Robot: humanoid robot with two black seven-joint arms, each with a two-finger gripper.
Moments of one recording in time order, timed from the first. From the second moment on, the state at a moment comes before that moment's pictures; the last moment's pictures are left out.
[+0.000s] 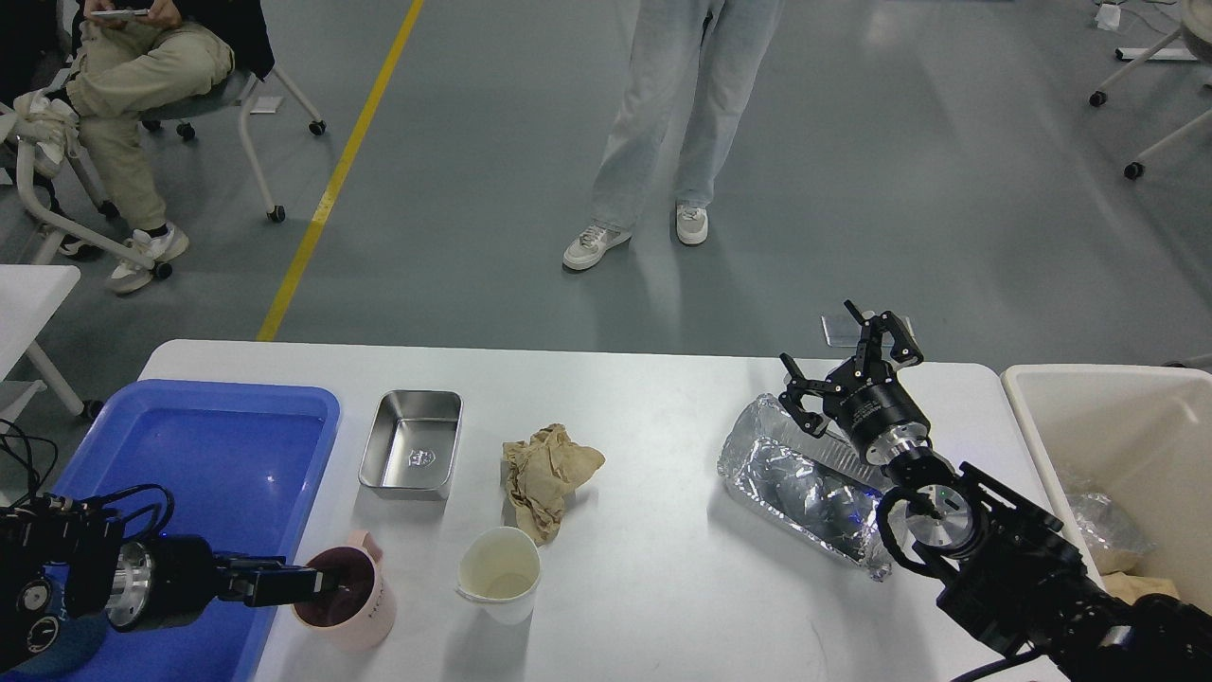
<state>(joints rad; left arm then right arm) -0.57 0.86 -0.17 -1.21 1.50 -0.27 -0.39 0.61 -0.08 0.77 0.44 0.10 0.52 0.33</state>
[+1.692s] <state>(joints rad) -0.59 1.09 -0.14 -1.31 1.53 -0.28 -0.64 0.61 -0.08 0.77 0.44 0.10 0.52 0.33</state>
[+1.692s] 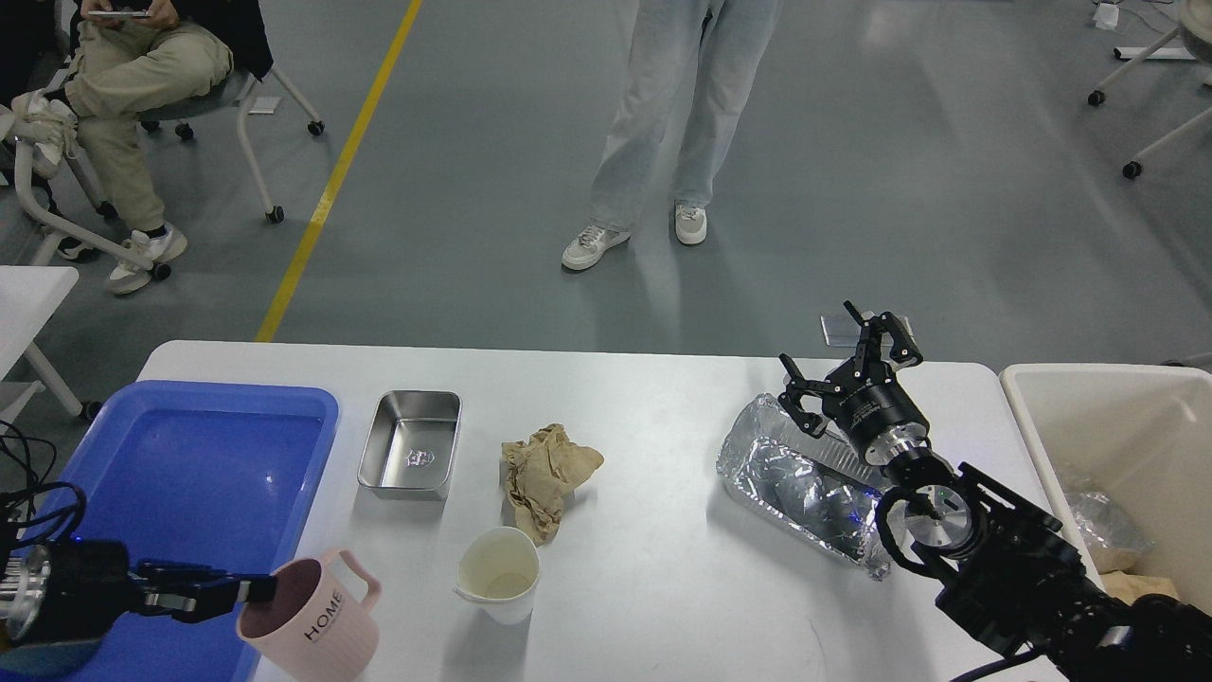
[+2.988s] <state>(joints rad) -0.50 1.22 -0.13 -1.09 1.54 -0.06 -0.60 0.62 -0.06 0.77 0.44 0.10 0.52 0.33</state>
